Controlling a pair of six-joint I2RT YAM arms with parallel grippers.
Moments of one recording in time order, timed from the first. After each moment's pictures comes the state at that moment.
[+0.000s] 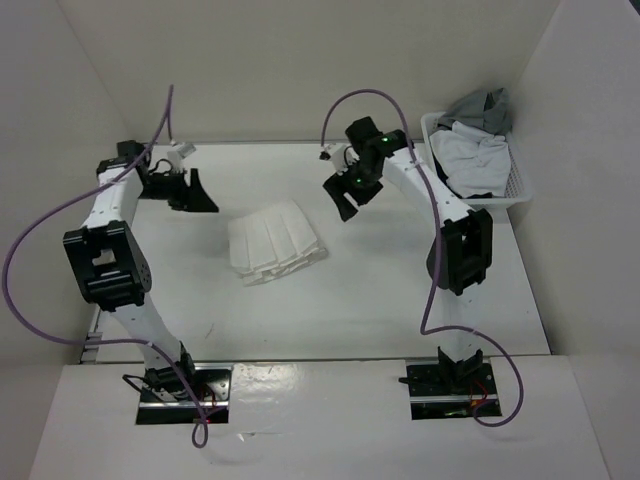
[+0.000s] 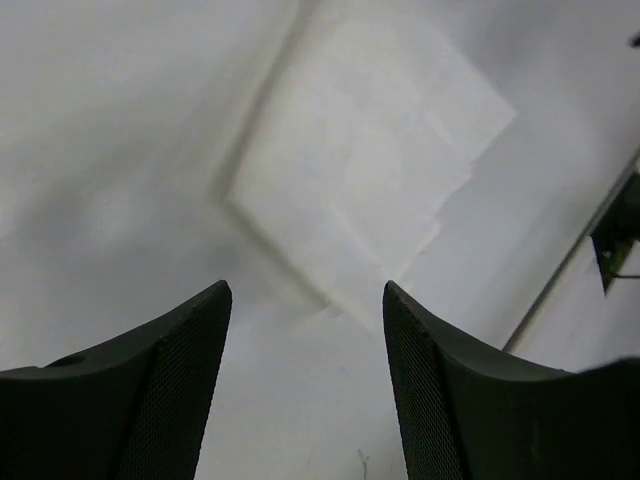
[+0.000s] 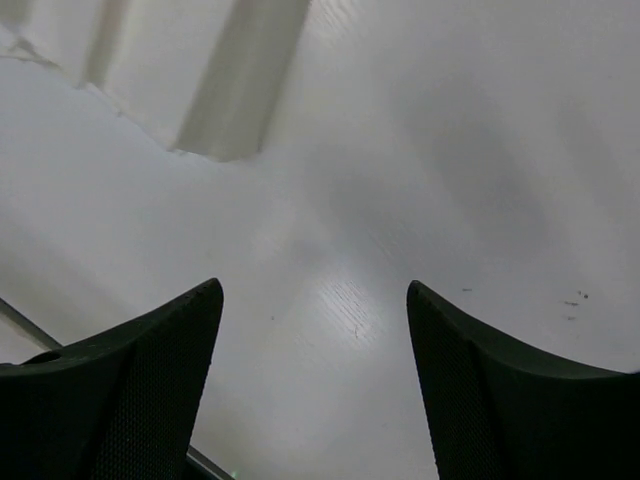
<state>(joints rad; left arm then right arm) 0.37 1.86 1.56 -0.98 0.90 0.48 0.51 2.04 2.02 -1.14 -0.20 -0.35</state>
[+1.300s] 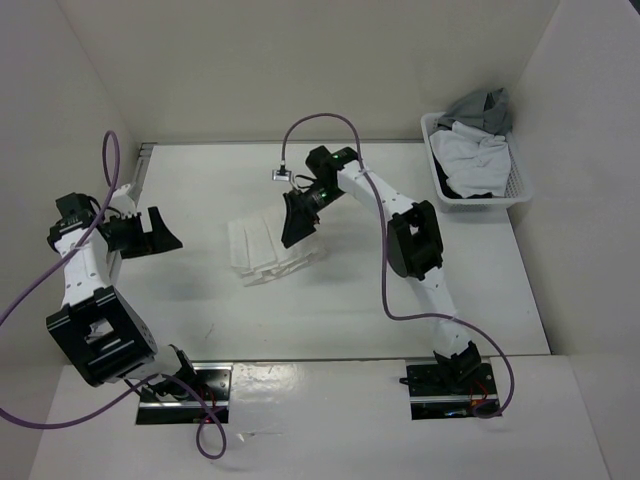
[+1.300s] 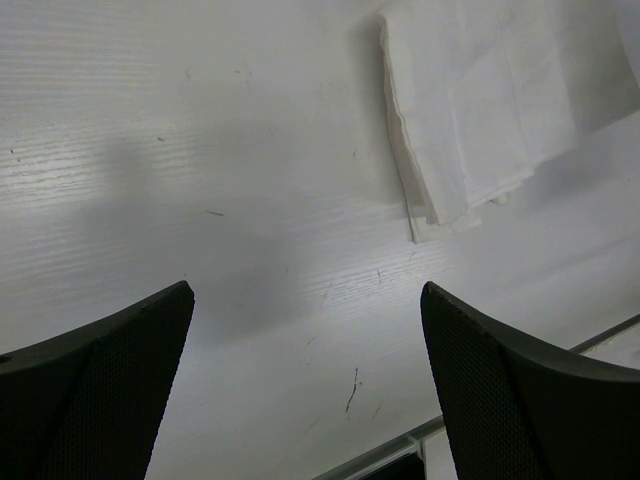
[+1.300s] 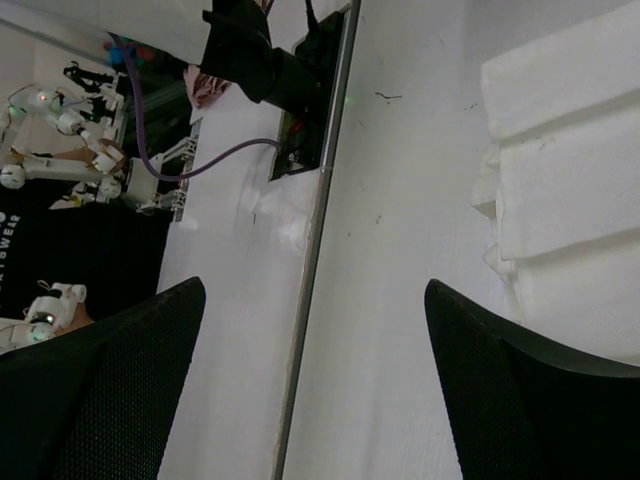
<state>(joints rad) 0.60 1.38 1.11 -0.87 0.73 0.36 0.57 2.40 2.24 -1.28 -1.32 -0.56</state>
